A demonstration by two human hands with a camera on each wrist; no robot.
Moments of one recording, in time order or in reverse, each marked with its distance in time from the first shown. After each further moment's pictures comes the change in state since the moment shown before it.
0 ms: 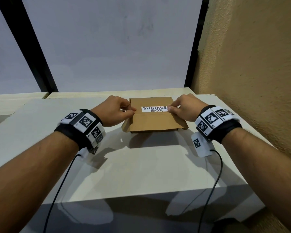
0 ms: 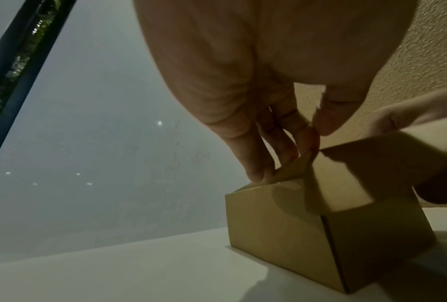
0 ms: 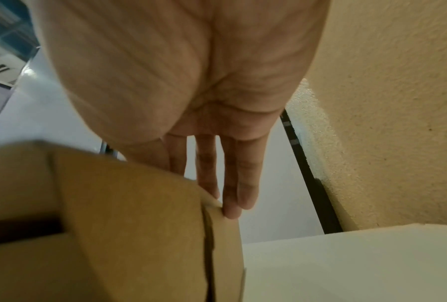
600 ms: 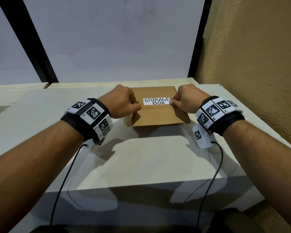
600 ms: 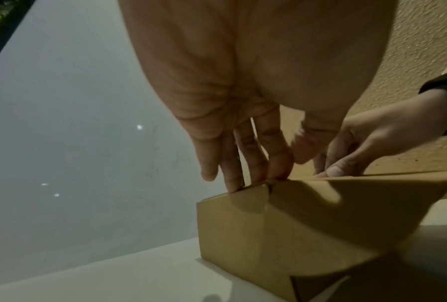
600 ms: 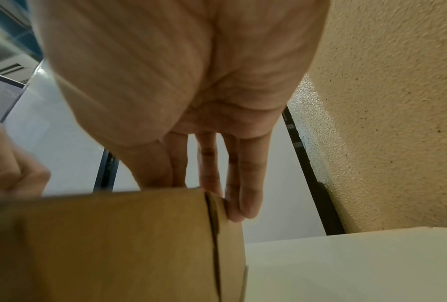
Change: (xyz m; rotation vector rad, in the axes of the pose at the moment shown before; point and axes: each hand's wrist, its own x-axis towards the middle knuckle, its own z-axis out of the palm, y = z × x) left_hand 0.000 0.020 0.009 0.250 0.023 0.006; right_hand 0.010 0.001 0.015 -0.078 0.048 -0.051
